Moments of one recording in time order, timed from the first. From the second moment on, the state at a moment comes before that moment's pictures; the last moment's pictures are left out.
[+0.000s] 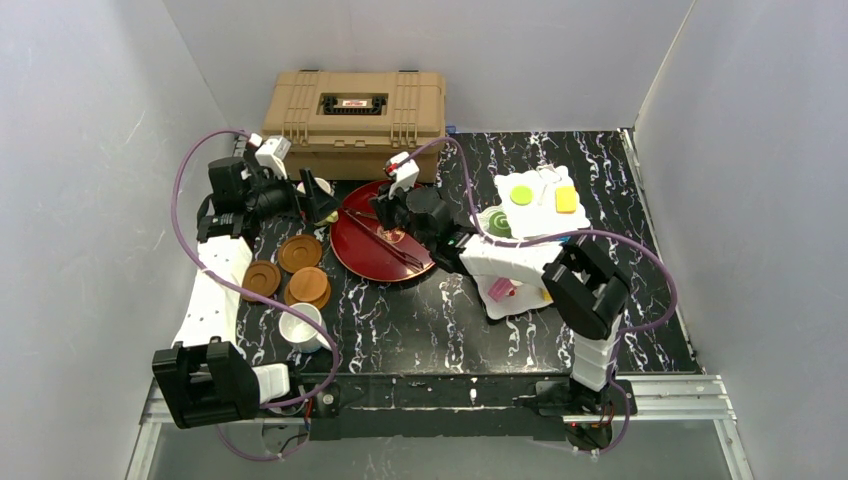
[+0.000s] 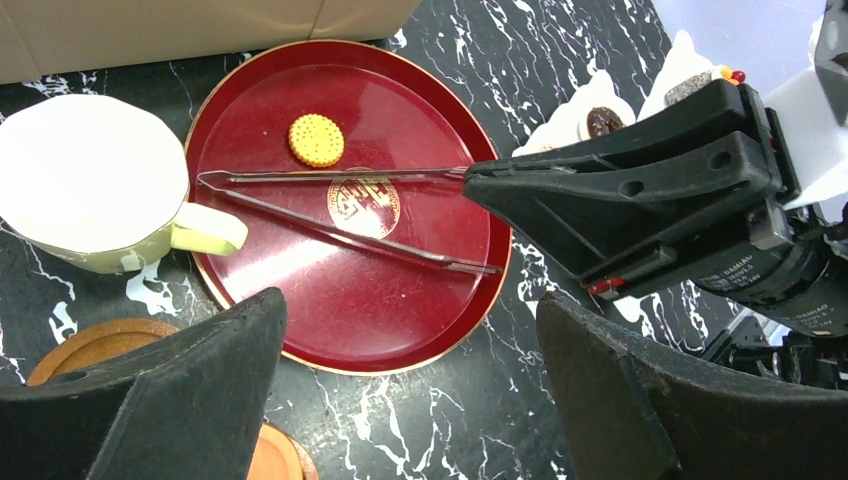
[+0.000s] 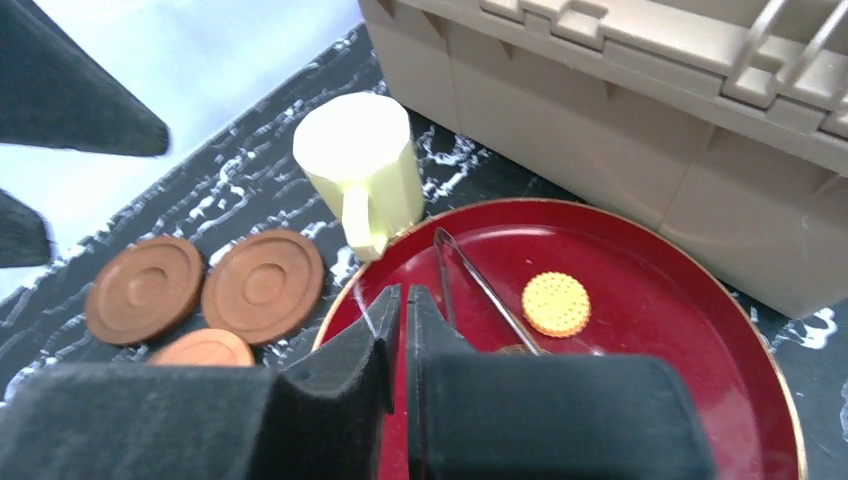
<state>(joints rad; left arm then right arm) 0.13 1.23 1.07 -0.41 0.77 -0.10 0.96 1.87 1.25 0.54 0.16 0.21</state>
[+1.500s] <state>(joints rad) 0.47 1.61 1.41 -0.98 0.68 0.56 1.21 2.42 1.83 0.09 -0.02 0.18</state>
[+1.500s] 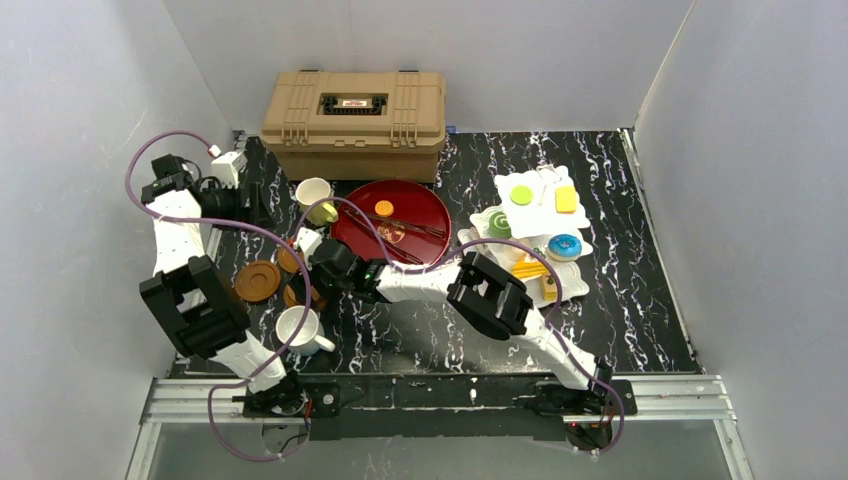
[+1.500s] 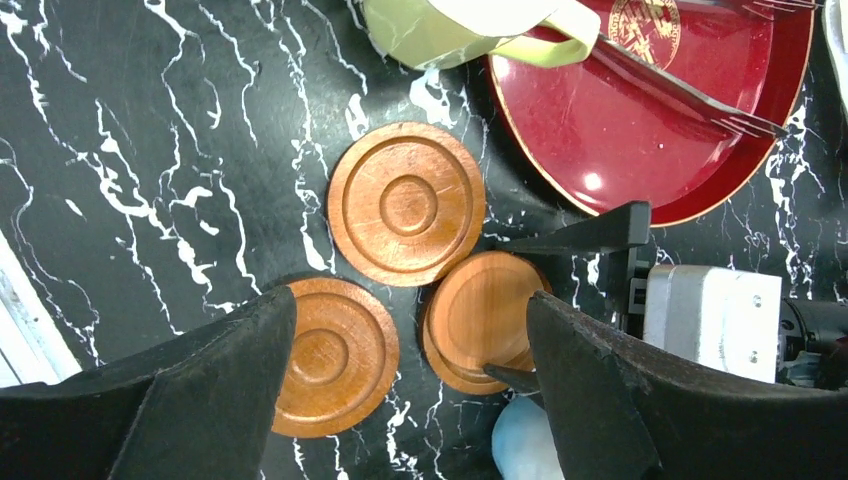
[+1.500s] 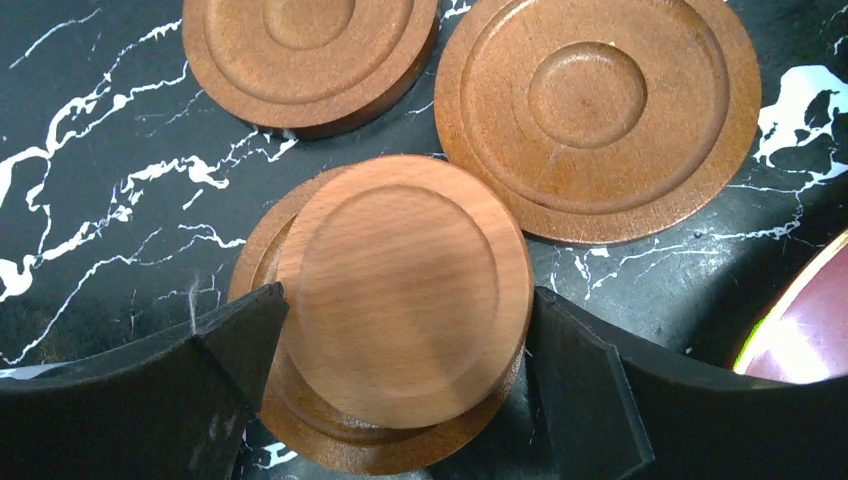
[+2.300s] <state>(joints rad) 0.50 1.64 1.42 -1.07 0.76 0.65 1.22 2.21 1.55 0.21 0.06 0.13</state>
